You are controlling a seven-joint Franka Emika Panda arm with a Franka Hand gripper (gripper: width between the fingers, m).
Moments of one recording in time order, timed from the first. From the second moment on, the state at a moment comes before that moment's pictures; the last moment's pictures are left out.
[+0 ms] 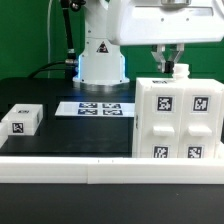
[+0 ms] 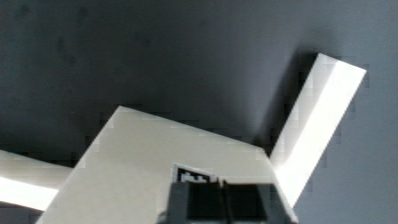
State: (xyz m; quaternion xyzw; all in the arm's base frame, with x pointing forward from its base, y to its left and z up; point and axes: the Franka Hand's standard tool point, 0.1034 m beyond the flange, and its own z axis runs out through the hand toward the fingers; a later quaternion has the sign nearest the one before) arm 0.543 0.074 0.135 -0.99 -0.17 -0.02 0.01
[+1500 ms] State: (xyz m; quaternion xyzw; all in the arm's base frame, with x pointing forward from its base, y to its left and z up) arm 0.514 0.066 0.120 -1.00 -0.08 -0.01 0.01
